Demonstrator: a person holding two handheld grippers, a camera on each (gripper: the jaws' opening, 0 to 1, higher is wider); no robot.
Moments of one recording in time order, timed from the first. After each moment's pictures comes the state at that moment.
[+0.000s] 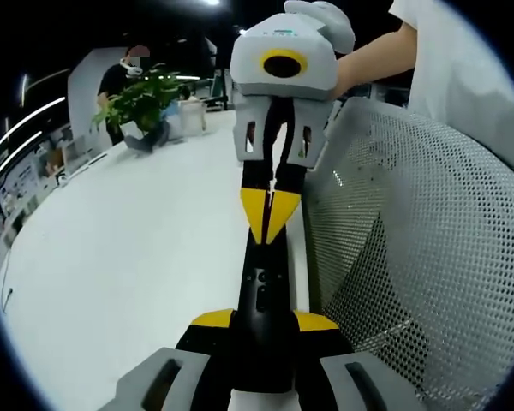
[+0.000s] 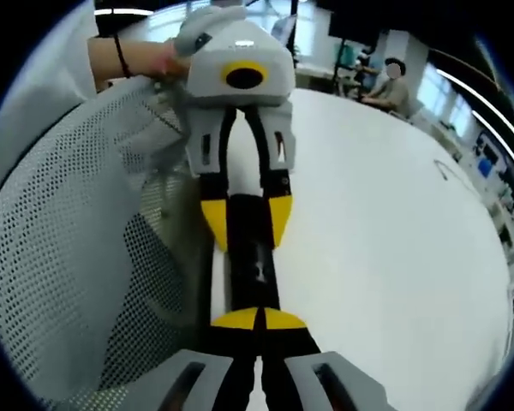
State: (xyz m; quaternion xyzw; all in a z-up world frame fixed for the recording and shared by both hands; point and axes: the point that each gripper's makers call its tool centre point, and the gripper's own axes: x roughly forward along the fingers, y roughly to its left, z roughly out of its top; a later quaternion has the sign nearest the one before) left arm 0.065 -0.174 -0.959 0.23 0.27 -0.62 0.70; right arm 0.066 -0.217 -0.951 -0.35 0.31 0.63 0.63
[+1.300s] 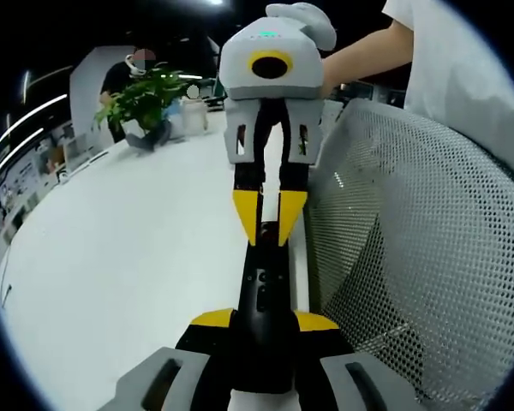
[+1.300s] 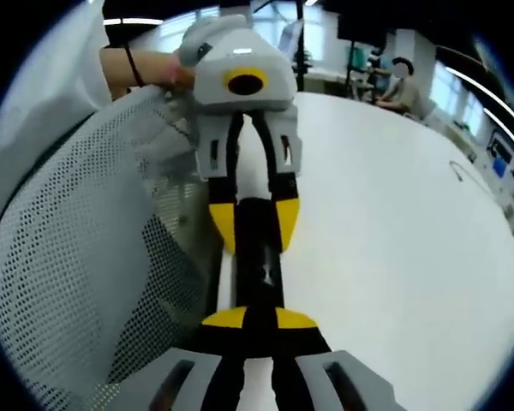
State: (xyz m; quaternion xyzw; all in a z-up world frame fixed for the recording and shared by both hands) left arm 0.065 -0.174 -0.960 0.22 0.27 -0.62 0.70; right arm 0.062 -0.213 -0.952 -0.33 0.33 0.66 0.59
